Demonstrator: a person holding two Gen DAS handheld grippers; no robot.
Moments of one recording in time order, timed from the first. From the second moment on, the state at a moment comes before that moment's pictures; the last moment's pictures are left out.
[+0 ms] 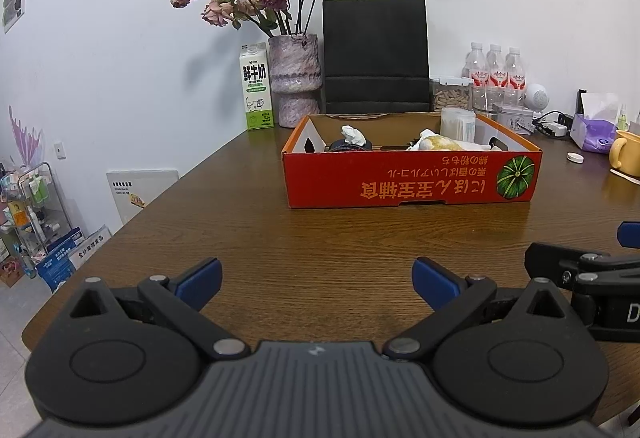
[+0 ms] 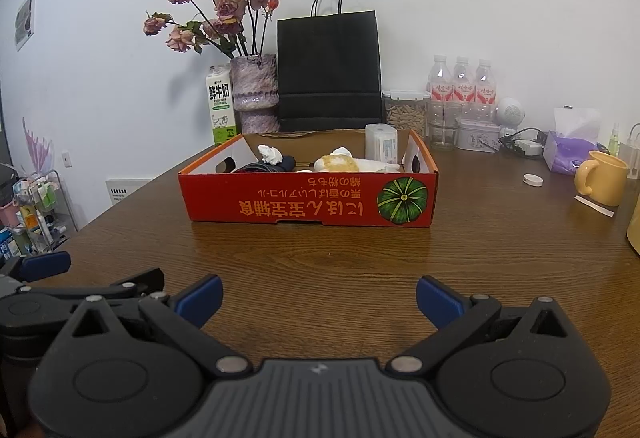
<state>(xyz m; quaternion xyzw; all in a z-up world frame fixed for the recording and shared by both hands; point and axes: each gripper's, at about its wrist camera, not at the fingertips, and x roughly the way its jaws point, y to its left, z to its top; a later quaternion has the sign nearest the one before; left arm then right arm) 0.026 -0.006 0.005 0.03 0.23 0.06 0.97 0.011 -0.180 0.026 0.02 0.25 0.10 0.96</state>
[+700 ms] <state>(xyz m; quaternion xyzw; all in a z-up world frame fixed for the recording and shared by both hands) 0.026 -0.005 0.004 0.03 0.23 0.06 0.97 0.011 -0.180 0.026 0.02 0.24 0.10 0.96</state>
